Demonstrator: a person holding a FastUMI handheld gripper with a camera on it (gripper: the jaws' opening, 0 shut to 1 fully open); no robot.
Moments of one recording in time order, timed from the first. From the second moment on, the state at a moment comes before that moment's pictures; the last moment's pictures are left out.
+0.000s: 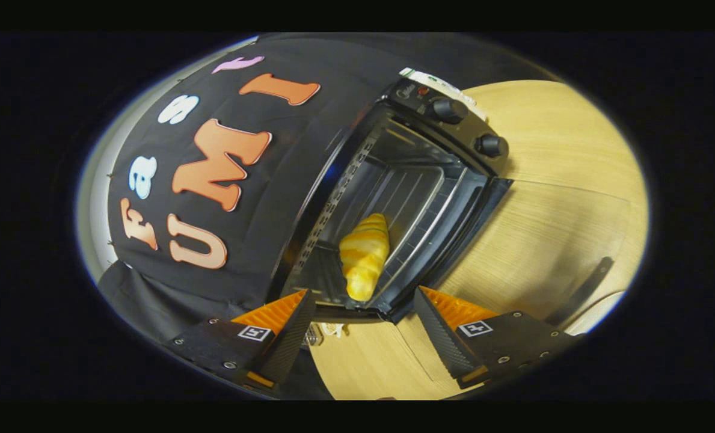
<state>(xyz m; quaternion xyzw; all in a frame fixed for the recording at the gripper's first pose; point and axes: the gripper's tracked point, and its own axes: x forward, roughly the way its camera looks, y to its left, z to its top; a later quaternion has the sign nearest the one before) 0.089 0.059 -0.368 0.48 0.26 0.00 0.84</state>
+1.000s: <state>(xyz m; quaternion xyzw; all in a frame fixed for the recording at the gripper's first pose) -0.051 -0.042 -0.432 0.01 0.37 -0.04 0.93</state>
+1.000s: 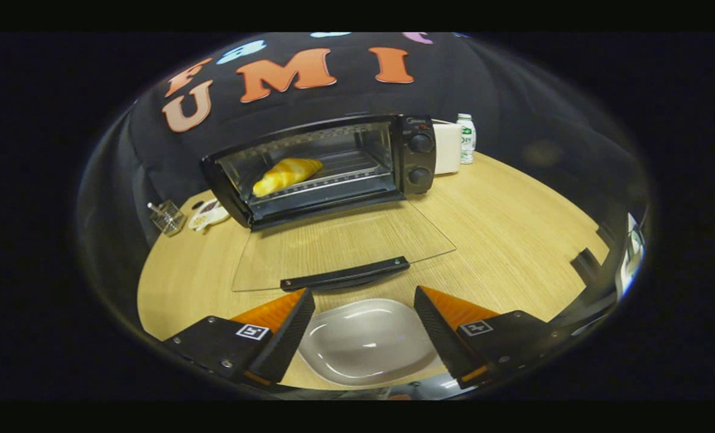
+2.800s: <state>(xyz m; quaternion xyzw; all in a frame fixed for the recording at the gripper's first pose) -0.019 -0.021 -0.420 -0.02 0.39 0.01 0.92</state>
